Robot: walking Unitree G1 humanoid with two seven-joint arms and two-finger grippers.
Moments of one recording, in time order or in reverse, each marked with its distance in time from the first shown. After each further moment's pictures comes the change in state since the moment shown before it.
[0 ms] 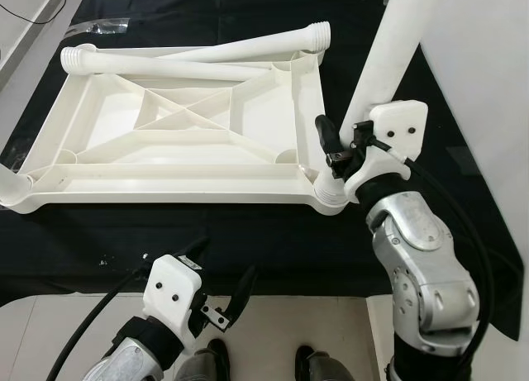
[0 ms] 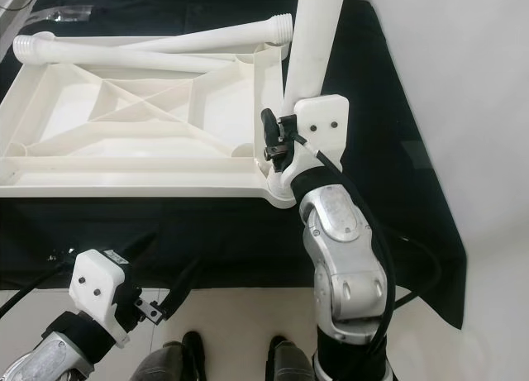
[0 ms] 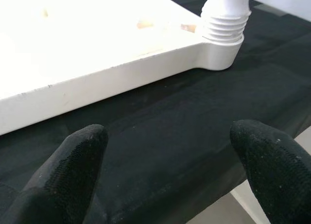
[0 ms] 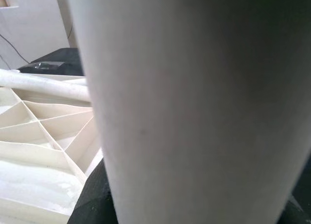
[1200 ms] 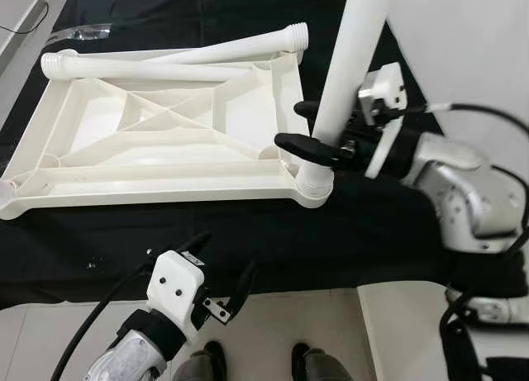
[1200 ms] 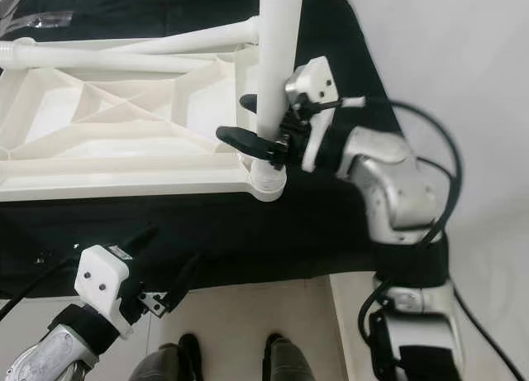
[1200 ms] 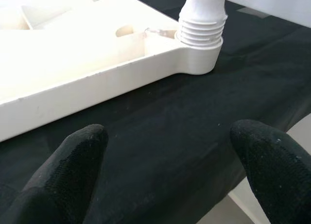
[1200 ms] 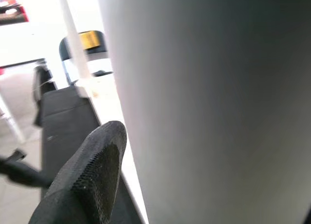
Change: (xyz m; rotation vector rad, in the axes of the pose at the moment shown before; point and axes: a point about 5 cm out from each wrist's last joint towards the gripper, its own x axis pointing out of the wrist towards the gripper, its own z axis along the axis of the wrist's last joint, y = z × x) left arm 0.005 0.002 -0.001 0.018 -0.036 0.011; right arm 0.049 -0.037 0.032 -0.048 -0.030 1.007
